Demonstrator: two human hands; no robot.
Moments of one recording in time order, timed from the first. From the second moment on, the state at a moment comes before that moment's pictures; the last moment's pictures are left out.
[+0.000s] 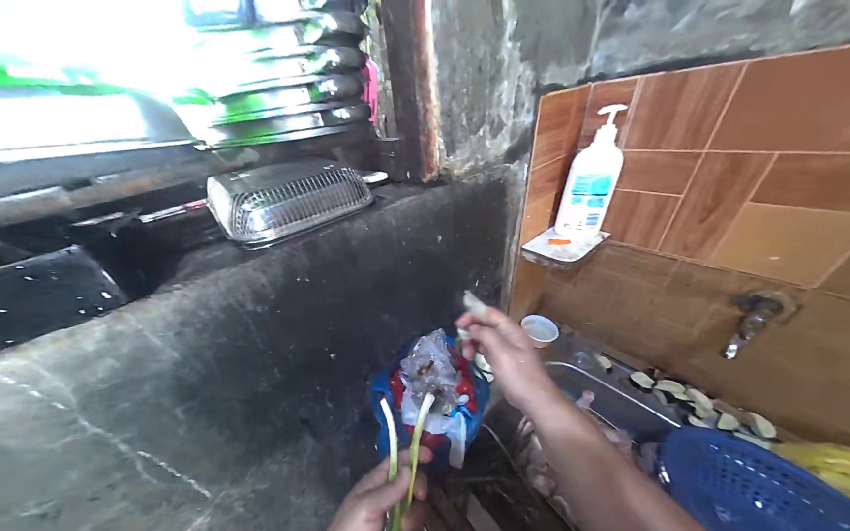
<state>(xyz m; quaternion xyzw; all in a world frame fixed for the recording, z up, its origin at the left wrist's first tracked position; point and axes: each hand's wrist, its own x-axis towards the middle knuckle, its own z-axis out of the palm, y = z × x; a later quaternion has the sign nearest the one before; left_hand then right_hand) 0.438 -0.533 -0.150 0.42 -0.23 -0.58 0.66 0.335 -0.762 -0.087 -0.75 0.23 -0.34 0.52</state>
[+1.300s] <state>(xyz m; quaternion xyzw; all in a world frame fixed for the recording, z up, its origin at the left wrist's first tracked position) 0.189 -1.027 -0.237 0.48 -0.13 -0.65 0.58 0.049 -0.898 -0.209 -0.46 0.64 -0.14 0.60</state>
